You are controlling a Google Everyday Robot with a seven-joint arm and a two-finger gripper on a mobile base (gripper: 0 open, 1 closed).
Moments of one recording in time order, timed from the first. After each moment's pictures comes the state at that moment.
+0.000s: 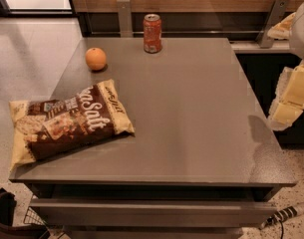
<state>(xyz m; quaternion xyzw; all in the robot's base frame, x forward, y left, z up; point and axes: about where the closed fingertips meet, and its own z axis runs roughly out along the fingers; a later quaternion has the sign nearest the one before) 0.438 -0.213 0.991 -0.60 0.78 -0.05 0.18</state>
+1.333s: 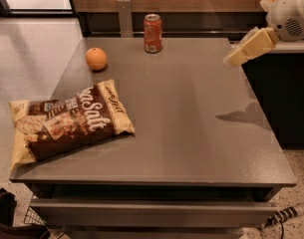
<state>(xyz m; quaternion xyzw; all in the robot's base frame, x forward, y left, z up) 0.600 -0.218 0.991 -0.46 0.78 0.03 0.43</state>
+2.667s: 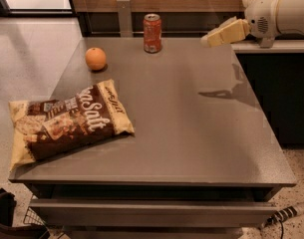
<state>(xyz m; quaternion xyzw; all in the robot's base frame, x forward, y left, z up) 0.685 -0.193 0.989 -0.39 0.73 0.12 0.54</state>
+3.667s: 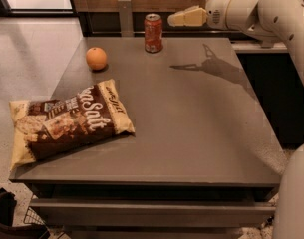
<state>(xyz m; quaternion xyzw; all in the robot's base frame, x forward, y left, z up) 0.816 -0.134 0.972 -0.31 0.70 0.22 0.61</state>
